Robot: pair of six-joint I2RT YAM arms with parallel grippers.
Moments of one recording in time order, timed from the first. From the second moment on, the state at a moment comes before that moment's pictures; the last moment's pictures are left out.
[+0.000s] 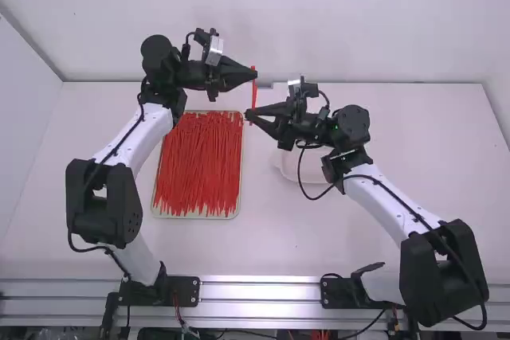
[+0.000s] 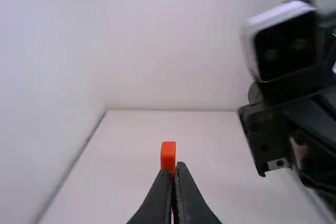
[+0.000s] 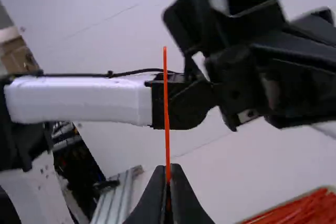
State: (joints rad) left arm -0.11 1.78 1.42 0.65 1.43 -0.18; right arm 0.39 1.44 0.88 0.87 -1.02 0.73
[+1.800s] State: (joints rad) left arm -0.11 1.78 1.42 0.84 1.54 0.09; right arm 0.41 1.44 0.92 0.67 -0.91 0.88
